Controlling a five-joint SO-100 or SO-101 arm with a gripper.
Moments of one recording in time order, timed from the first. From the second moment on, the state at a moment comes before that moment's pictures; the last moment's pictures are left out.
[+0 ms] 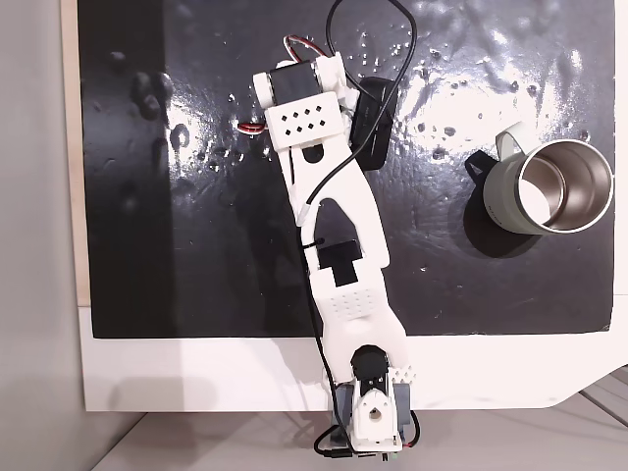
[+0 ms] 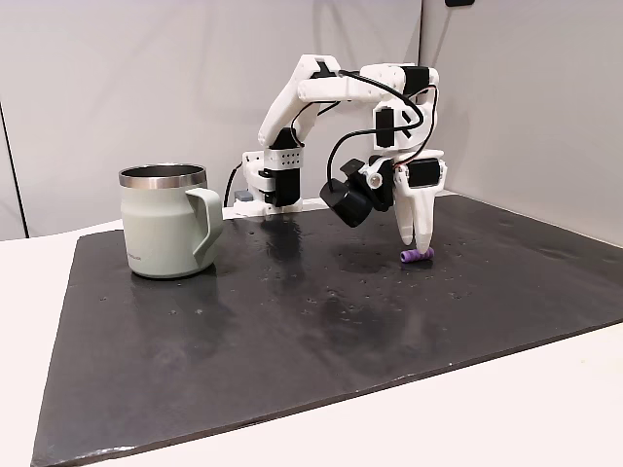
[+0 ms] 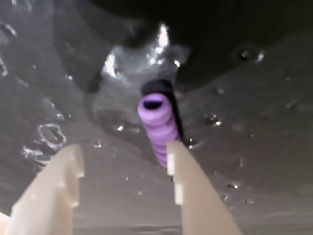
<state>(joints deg) -17.2 44.6 40.2 86.3 22.1</state>
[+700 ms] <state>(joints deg) -20.0 36.3 32.9 89.7 21.8</state>
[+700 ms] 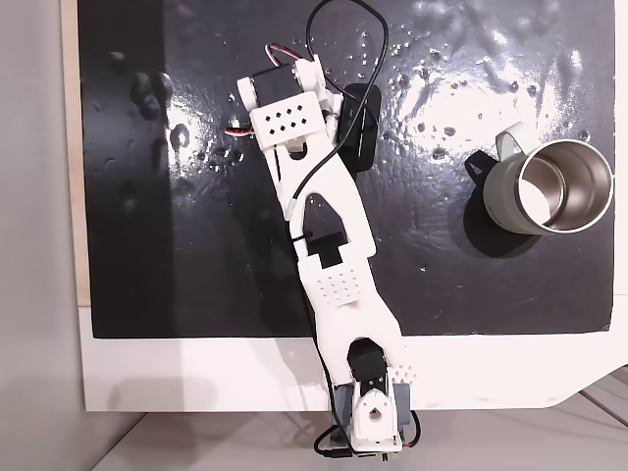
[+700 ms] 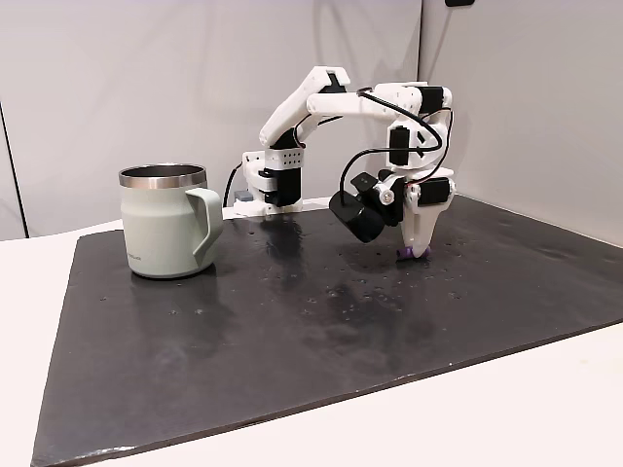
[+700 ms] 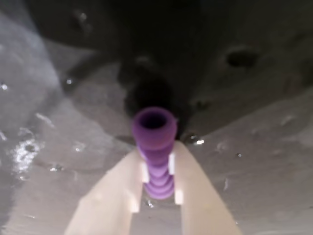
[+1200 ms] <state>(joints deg) -20.0 55.2 32.6 94.8 16.4</state>
